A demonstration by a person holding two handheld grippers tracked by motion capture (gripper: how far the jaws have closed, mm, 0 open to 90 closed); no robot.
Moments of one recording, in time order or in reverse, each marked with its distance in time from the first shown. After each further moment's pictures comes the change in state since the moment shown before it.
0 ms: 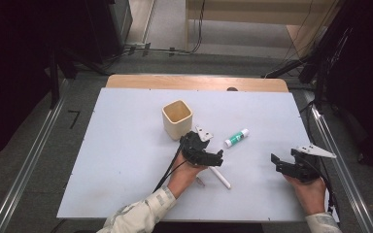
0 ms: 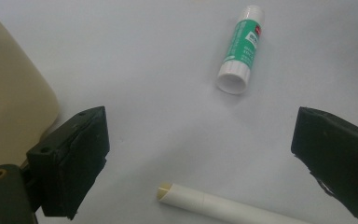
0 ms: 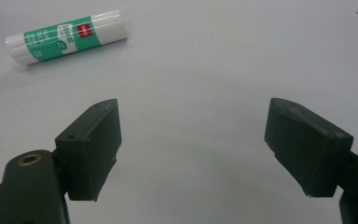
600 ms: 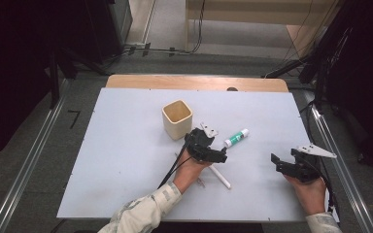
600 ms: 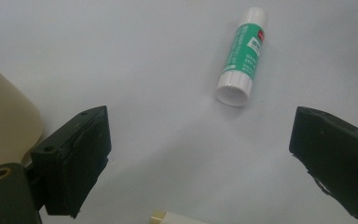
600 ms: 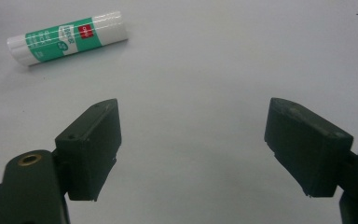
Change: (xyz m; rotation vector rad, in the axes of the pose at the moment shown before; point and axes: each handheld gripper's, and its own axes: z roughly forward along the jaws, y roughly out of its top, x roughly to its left) left arm -0.004 0.010 0.016 0.015 0.006 0.001; right arm 0.000 0.000 0.000 -0.001 0.002 -0.002
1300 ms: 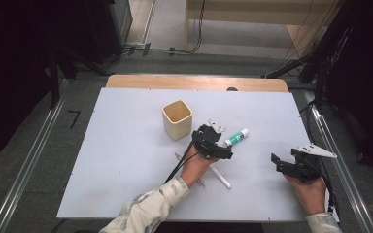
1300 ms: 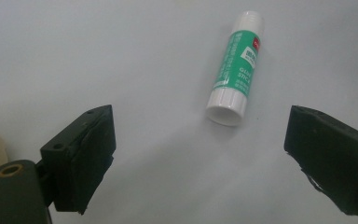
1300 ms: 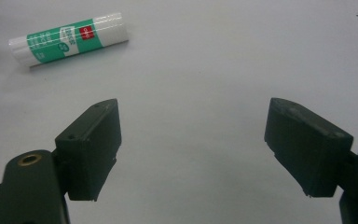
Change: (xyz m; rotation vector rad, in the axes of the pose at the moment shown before) left arm -0.008 0.014 0.021 0.032 -0.013 0.017; right arm 0.000 0.000 0.000 -0.004 0.001 -0.002
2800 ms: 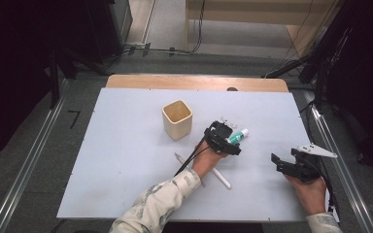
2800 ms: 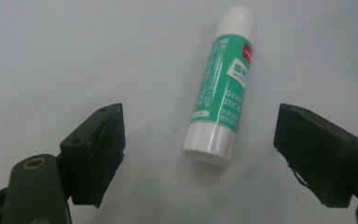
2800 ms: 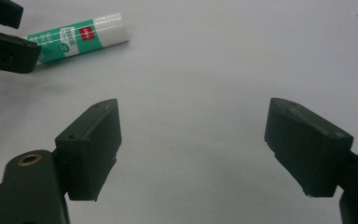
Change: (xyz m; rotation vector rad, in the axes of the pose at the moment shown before) left arm -0.012 0.017 0.038 0.072 -0.033 0.043; right arm -0.001 0.000 0.000 -0.002 0.007 0.000
